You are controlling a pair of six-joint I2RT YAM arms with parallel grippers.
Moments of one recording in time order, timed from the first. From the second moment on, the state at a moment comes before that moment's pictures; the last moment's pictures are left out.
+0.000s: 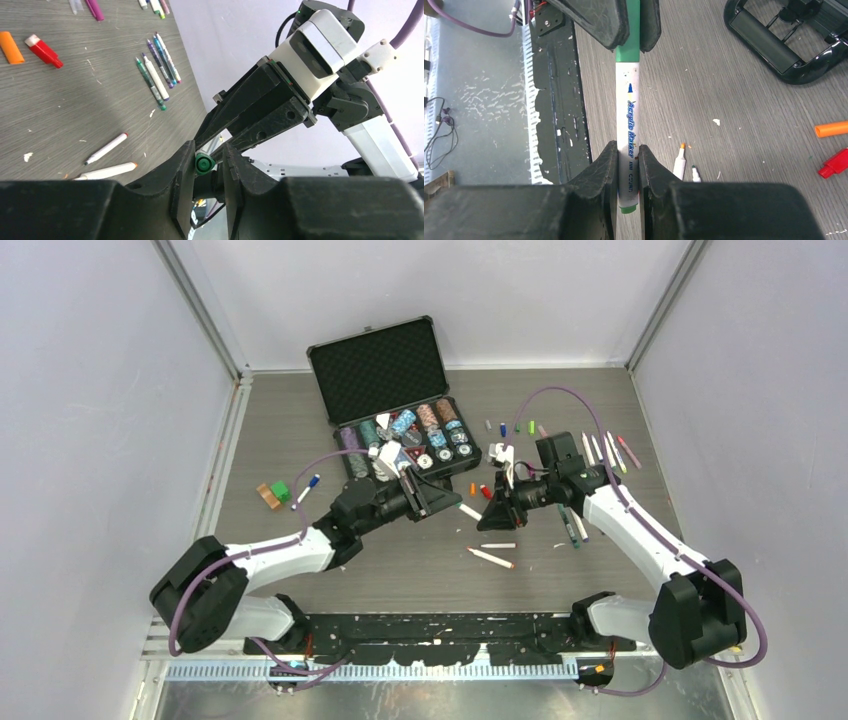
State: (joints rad) left arm -0.80 1.30 0.53 0.74 0.25 -1.15; right arm 0.33 1.22 0.87 -0.61 -1.02 -0.45
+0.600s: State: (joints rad) left arm -0.81 1.16 0.54 0.54 0.15 -1.04; right arm 0.36 1.23 0.87 -0.56 -1.05 -0.44
